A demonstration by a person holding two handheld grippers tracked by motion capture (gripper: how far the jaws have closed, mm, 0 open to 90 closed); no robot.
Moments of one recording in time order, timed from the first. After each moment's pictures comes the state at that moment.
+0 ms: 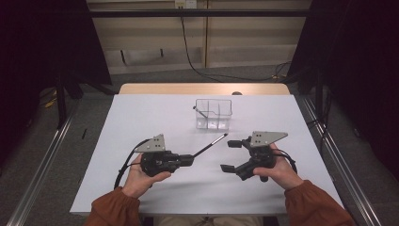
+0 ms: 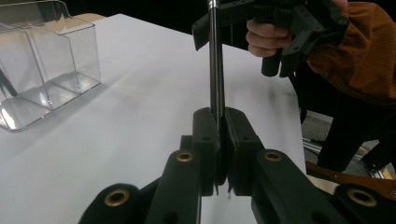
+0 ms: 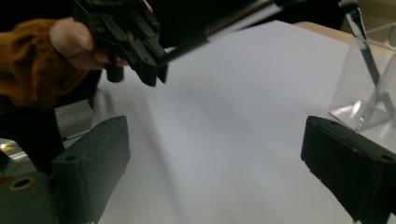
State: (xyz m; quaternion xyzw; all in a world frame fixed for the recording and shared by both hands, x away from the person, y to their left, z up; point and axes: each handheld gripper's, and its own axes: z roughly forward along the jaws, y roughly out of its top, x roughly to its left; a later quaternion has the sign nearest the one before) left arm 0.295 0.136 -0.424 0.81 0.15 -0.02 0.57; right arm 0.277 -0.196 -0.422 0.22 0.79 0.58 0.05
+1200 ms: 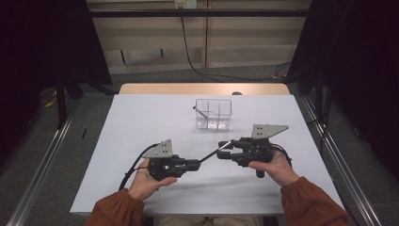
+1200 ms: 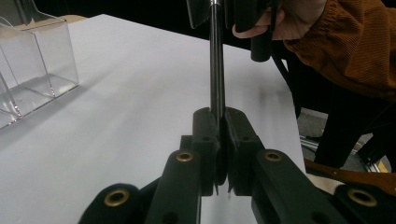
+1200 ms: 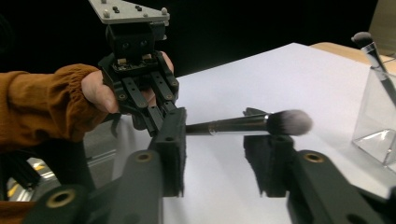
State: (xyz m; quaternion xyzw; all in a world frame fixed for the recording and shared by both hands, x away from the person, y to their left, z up) left arm 0.290 0.121 -0.439 0.81 0.12 -0.03 0.58; right arm 0.288 -0.194 -0.410 0.22 0.76 0.61 0.01
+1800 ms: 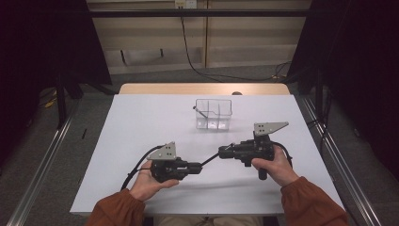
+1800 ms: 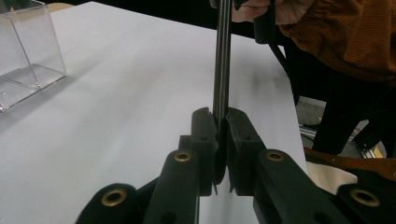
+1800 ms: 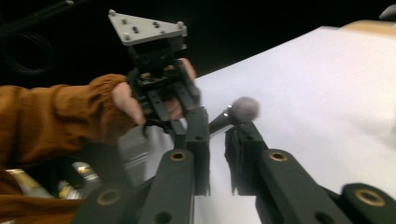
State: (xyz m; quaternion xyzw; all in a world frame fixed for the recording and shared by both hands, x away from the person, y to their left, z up) left arm 0.289 0.114 -0.446 0.82 0.11 -0.03 0.56; right arm 0.292 -0.200 -0.411 0.22 0.75 0.62 -0.07
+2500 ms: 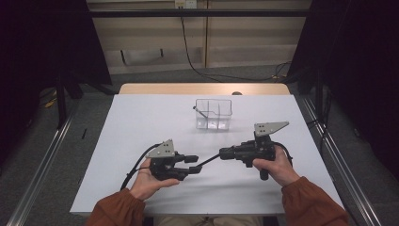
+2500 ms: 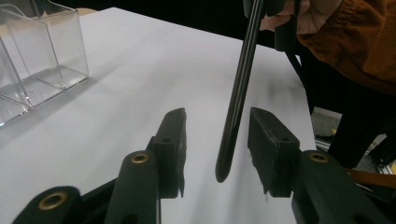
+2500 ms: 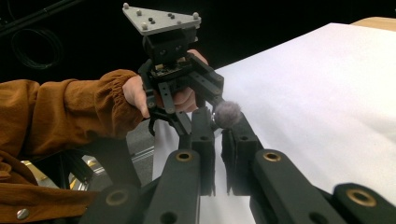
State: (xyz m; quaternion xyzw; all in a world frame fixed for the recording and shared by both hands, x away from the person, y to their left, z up) left arm 0.291 0.118 -0.444 0.81 0.14 -0.01 0.57; right arm 0.291 -0.202 -0.408 0.21 0.76 0.61 -0.07
